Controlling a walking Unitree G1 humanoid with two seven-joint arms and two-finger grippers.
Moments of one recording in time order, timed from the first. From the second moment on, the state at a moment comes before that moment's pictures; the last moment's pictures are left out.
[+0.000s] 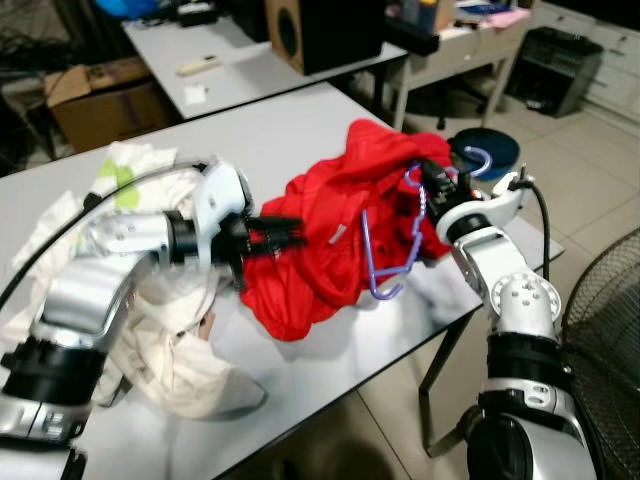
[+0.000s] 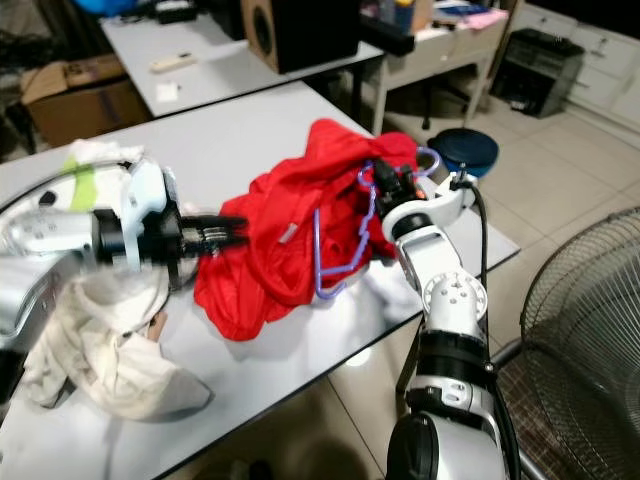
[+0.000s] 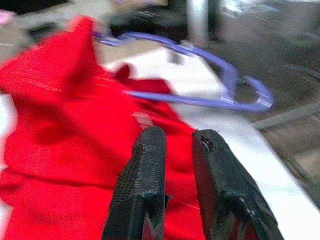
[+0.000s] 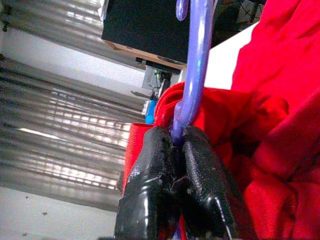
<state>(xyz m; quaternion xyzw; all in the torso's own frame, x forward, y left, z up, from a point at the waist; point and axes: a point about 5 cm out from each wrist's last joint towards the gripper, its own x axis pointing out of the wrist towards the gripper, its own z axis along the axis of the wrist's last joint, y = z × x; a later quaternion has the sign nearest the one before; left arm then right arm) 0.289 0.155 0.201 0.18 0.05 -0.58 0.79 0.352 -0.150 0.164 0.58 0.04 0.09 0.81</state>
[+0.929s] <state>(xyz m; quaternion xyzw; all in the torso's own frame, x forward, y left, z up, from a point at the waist) 0.288 0.109 0.148 0.34 -0.02 -0.61 0.72 0.357 -0.145 0.164 0.58 0.04 0.10 0.81</state>
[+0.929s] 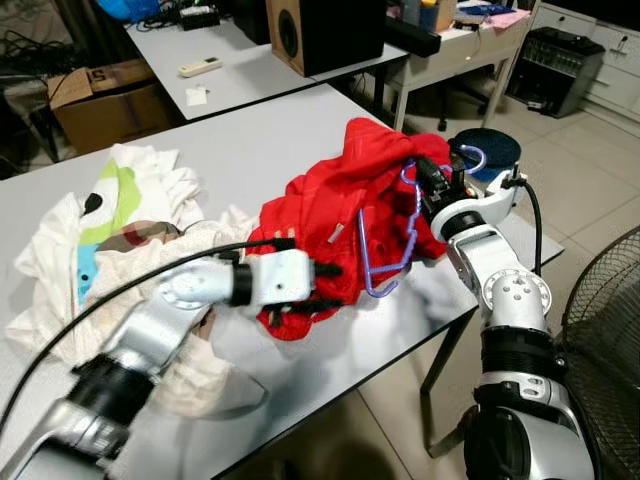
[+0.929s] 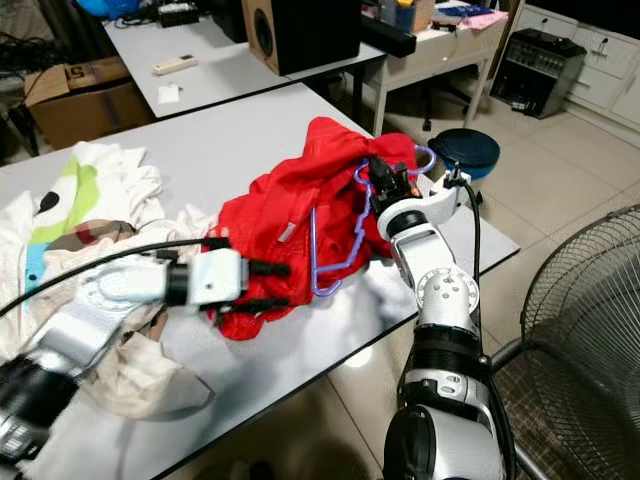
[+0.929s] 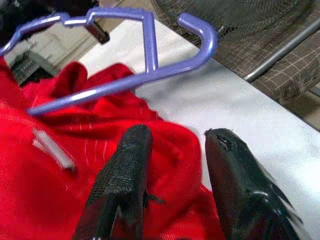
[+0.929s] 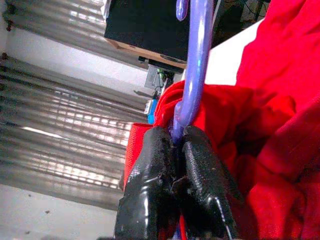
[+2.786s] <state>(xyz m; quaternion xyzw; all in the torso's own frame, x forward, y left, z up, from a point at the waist) 0.290 0.077 0.171 0.42 -0.10 -0.67 0.60 0.381 -0.134 0.158 0.51 0.07 0.03 0.86</state>
